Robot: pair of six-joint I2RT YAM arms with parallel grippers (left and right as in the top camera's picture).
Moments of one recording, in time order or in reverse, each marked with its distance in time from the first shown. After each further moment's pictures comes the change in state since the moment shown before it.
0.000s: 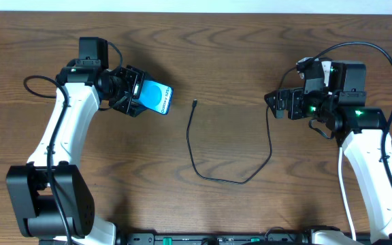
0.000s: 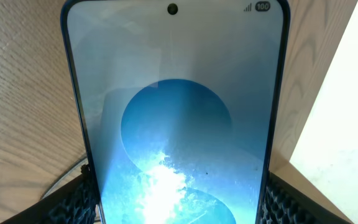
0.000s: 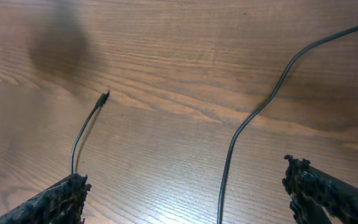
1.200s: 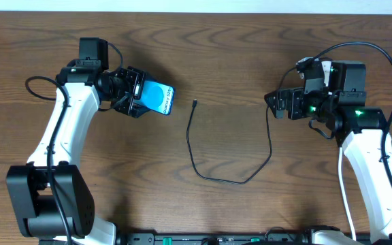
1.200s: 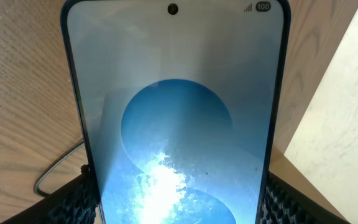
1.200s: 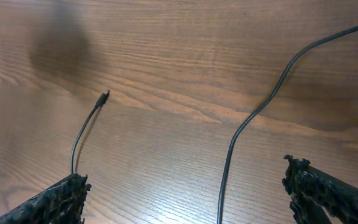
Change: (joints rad) left arm 0.000 0.000 0.000 -0.019 0.041 -0.023; right arm 0.000 0.000 0.000 0.000 0.000 0.000
